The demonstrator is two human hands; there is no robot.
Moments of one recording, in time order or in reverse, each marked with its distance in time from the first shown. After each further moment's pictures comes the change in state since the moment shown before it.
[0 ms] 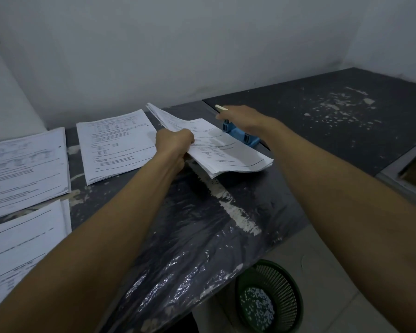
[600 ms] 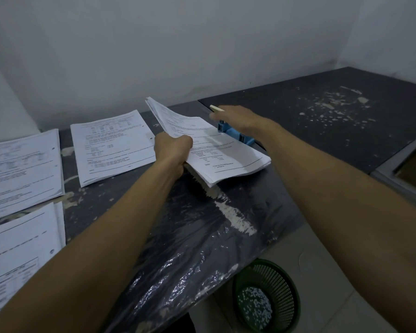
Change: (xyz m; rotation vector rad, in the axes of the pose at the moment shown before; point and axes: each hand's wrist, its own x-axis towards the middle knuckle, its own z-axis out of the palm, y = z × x) left_hand 0.001 -0.019 0.007 -0.042 -0.014 0.097; right_hand -0.004 0.003 0.001 0.056 0.000 0.016
